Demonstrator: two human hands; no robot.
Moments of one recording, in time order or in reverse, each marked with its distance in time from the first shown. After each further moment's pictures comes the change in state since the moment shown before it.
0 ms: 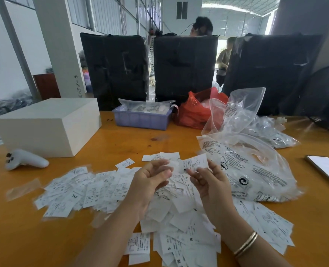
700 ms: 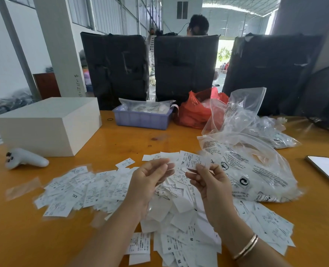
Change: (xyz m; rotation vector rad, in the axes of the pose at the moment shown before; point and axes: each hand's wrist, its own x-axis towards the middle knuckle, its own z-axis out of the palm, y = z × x) left_hand -0.002 0.003 0.002 -0.020 0.012 0.070; right_hand -0.008 -0.002 0.006 -0.105 0.040 -0.035
